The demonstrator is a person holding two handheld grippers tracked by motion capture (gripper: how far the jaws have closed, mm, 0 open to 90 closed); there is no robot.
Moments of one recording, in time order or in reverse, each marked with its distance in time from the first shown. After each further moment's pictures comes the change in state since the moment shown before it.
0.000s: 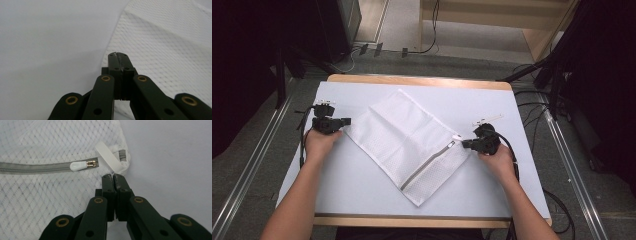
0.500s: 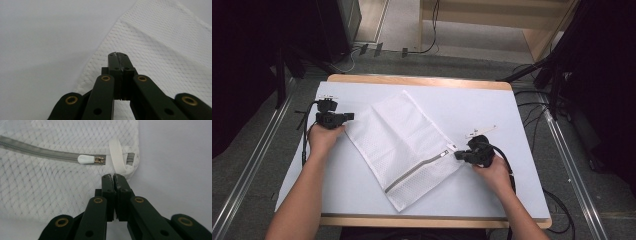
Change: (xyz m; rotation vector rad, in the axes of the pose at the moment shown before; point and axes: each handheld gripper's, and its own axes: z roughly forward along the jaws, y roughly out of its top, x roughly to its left) left arm -0.003 0.015 0.010 -0.005 -0.020 0.002; right arm 0.040 -0.019 0.000 -0.005 0.065 -0.062
